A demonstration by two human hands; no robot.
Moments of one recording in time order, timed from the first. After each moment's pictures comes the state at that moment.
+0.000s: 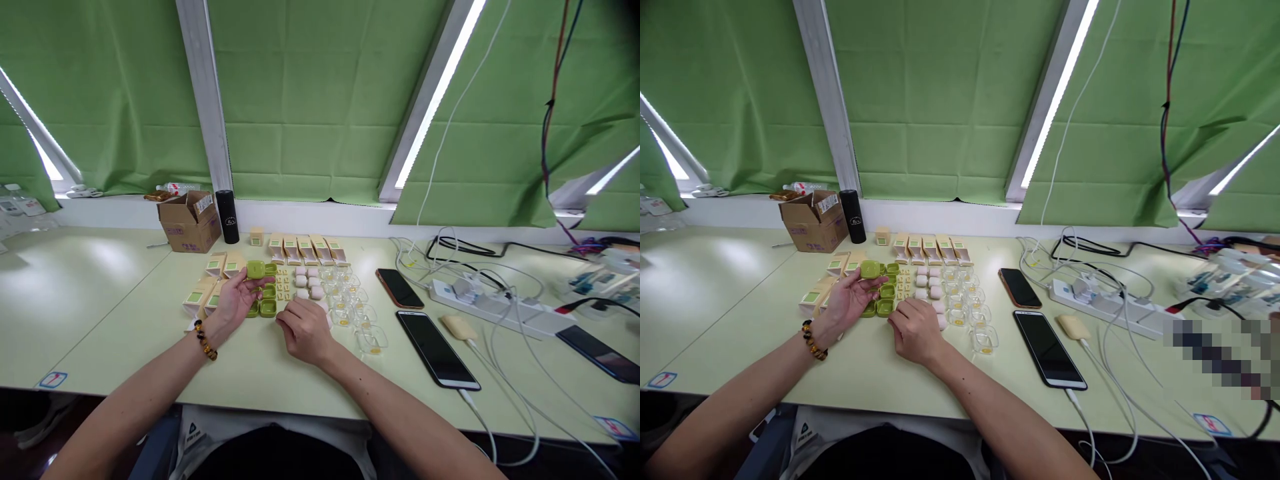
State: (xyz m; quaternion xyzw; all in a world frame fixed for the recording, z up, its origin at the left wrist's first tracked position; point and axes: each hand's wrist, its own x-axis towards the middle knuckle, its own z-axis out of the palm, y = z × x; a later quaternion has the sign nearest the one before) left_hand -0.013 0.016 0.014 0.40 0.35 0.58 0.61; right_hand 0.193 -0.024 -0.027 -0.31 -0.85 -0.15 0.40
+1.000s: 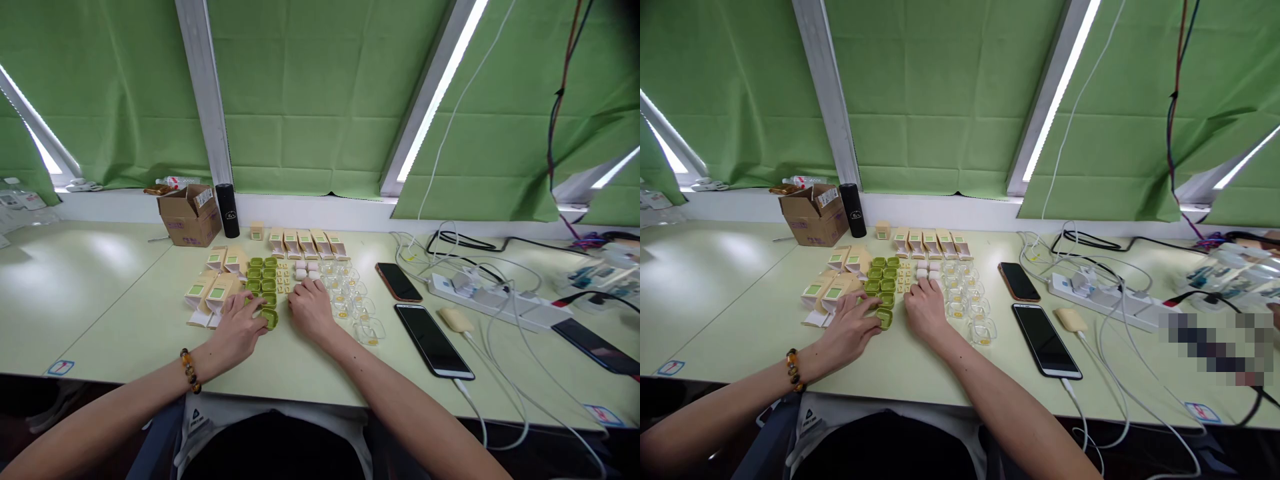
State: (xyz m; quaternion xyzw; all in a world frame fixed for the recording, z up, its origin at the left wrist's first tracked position) left_hand -0.031 -0.059 -0.020 0.88 0.42 0.22 -0.10; right_hand 0.203 0.005 -0.033 -0.47 -0.85 -0.16 0.19
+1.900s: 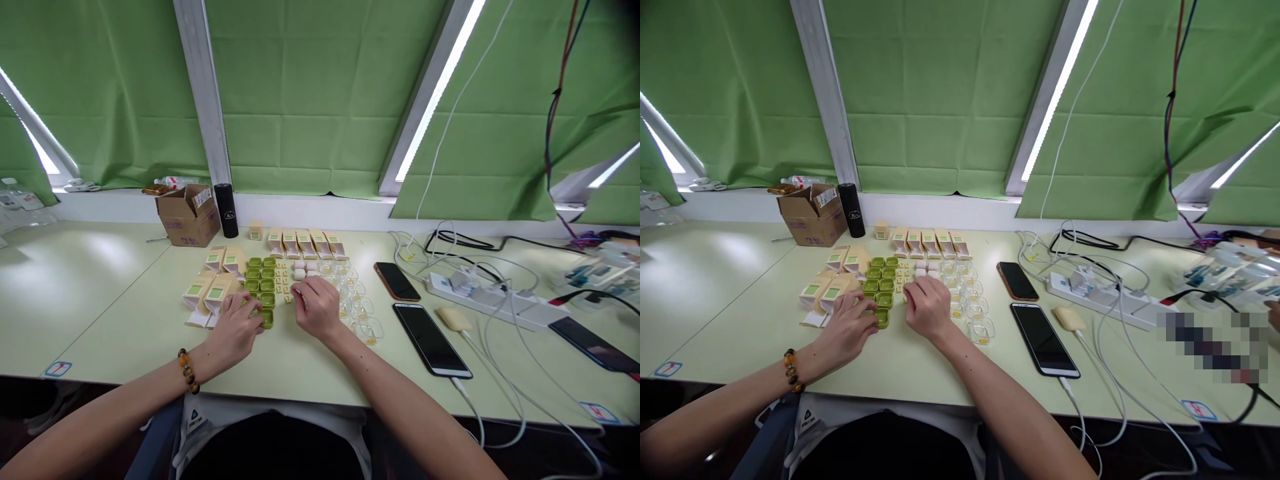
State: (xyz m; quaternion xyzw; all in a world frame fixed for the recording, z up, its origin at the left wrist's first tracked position) left_hand -0.034 -0.057 -0.023 0.87 0.43 0.21 -0.11; right_hand 0.213 -0.006 -0.014 -0.39 -0.78 -0.15 0.46
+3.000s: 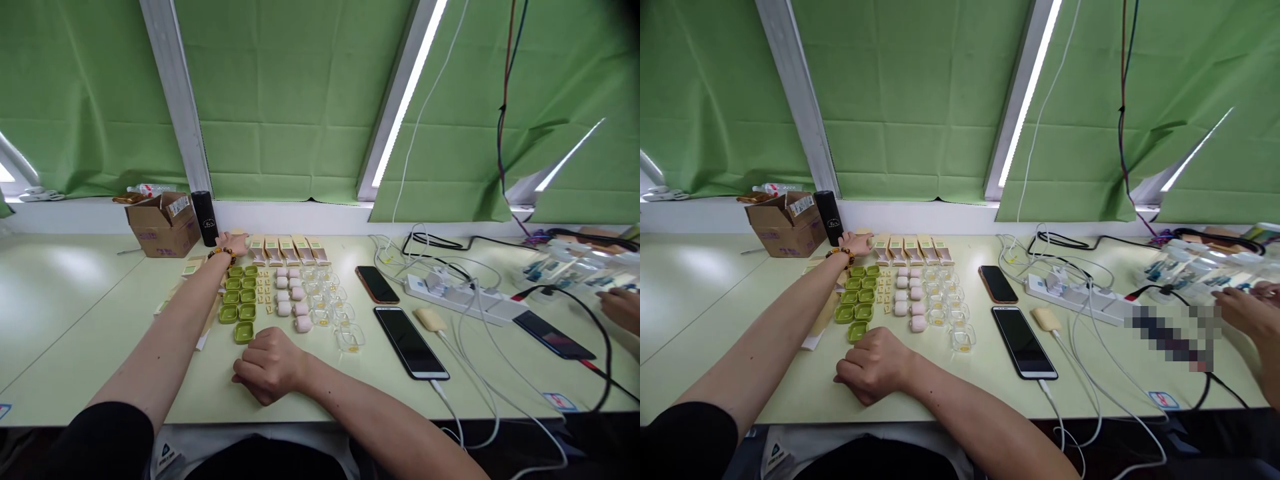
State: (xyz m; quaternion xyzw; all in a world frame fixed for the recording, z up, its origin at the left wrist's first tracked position) left_hand 0.000 0.204 0.057 0.77 0.59 0.24 0.02; right_hand 0.176 -0.042 -0.031 -0.05 -0.91 -0.16 0.38
